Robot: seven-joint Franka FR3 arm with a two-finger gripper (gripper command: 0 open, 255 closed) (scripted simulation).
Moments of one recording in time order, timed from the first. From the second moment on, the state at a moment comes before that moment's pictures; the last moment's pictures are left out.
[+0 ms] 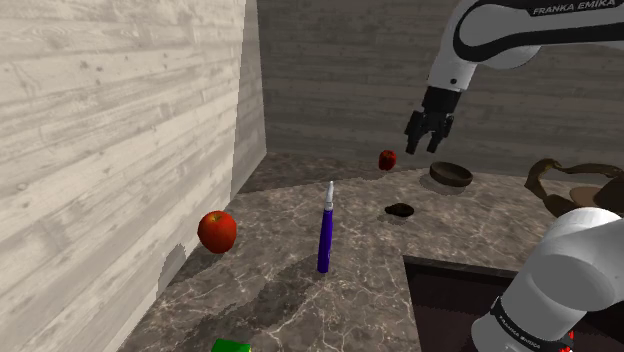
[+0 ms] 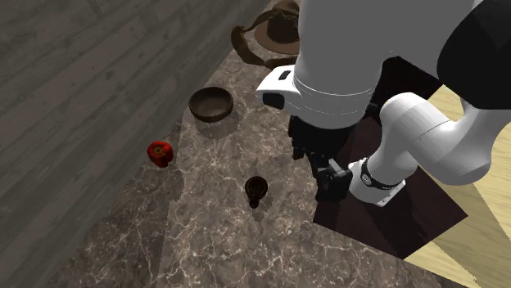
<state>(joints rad) -0.04 -0.67 -0.11 -2.39 0.11 1.71 0.00</state>
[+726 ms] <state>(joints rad) -0.05 -0.36 -0.25 -2.44 0.18 2.03 -0.18</state>
